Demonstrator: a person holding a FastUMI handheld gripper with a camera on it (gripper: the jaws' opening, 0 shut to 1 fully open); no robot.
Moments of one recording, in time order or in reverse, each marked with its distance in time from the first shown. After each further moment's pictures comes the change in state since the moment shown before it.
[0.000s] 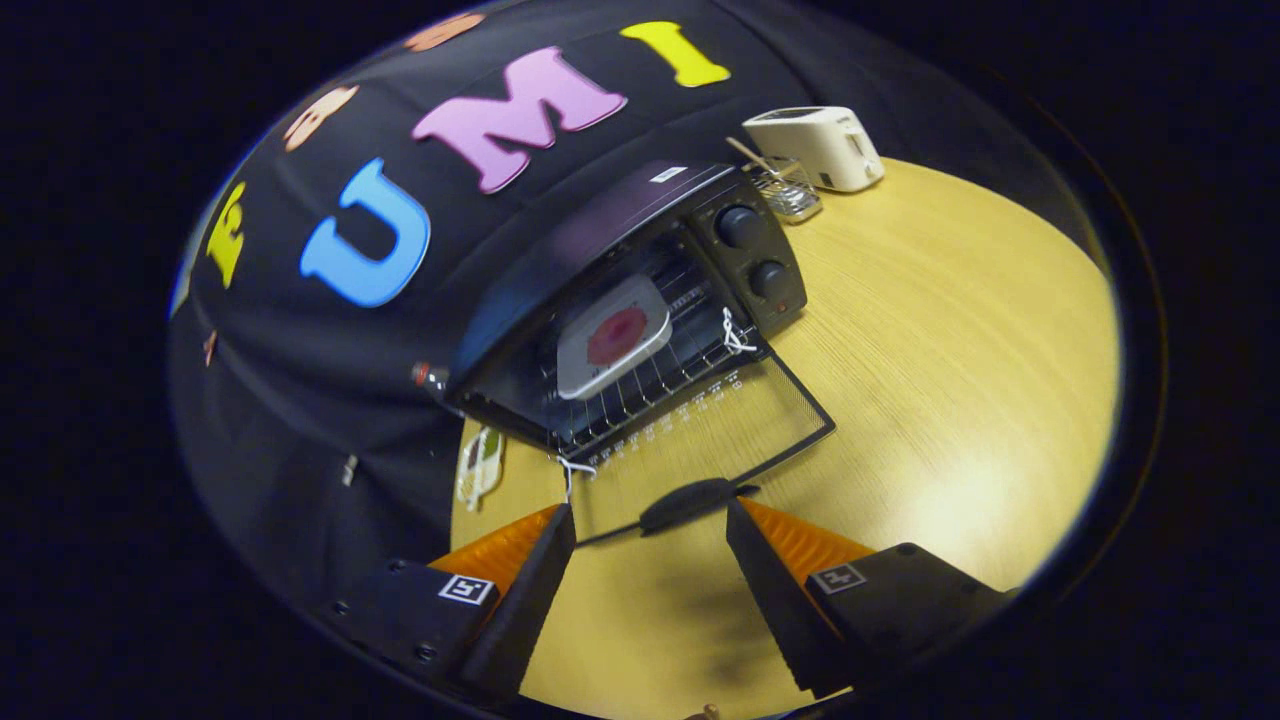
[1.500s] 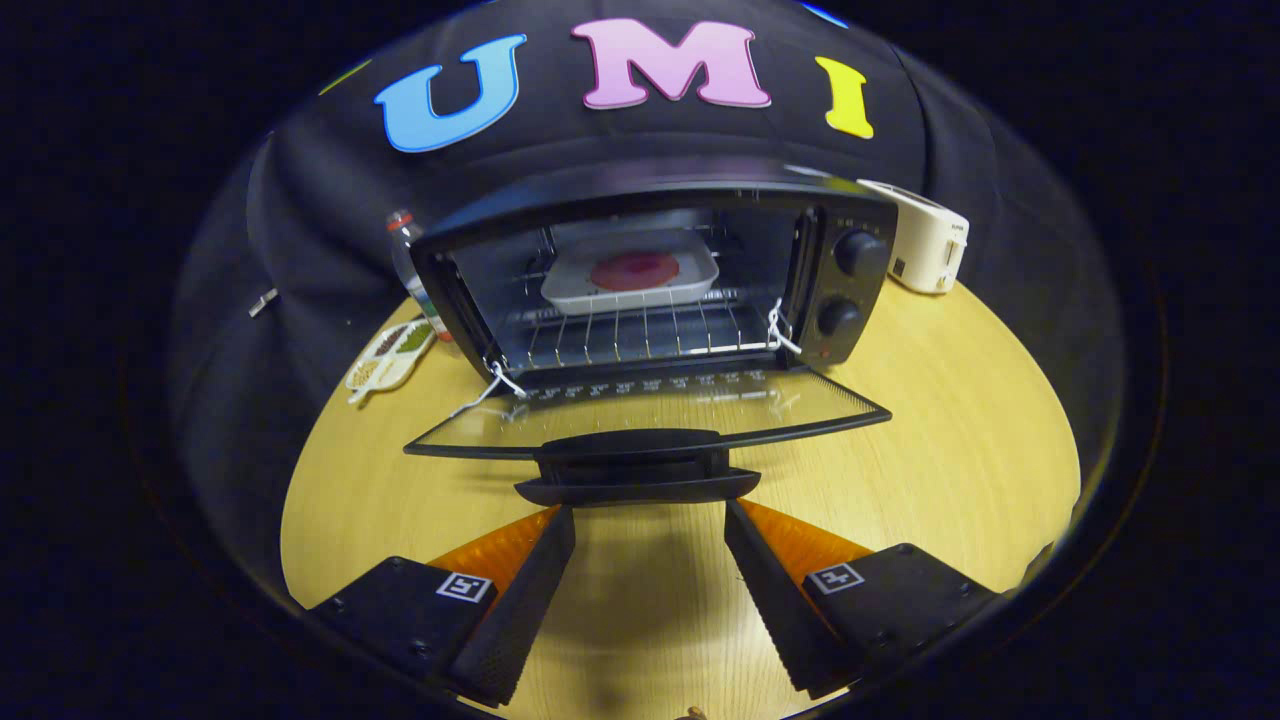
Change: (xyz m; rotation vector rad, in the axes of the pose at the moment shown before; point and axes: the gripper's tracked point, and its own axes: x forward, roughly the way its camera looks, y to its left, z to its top) arm 0.047 -0.002 -0.006 -0.369 -0.065 -0.146
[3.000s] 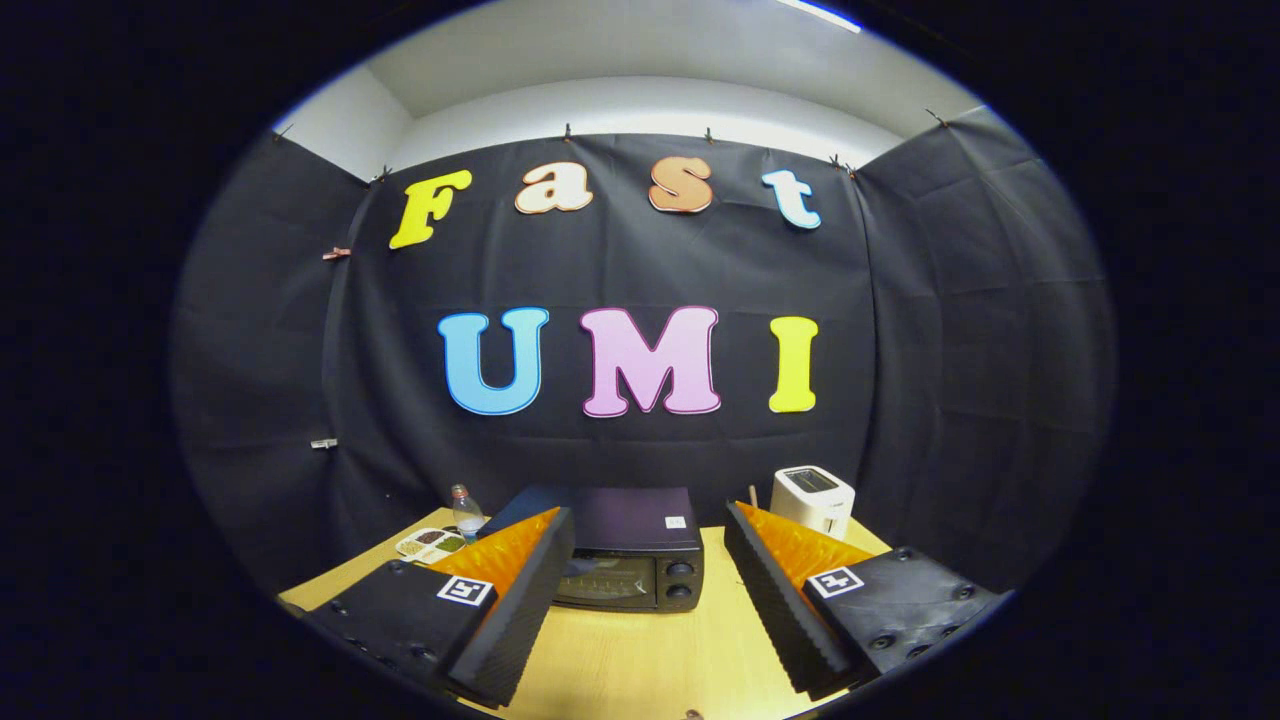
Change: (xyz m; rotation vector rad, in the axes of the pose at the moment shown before) arm -0.278 -0.092 0.202 -0.091 -0.693 0.063
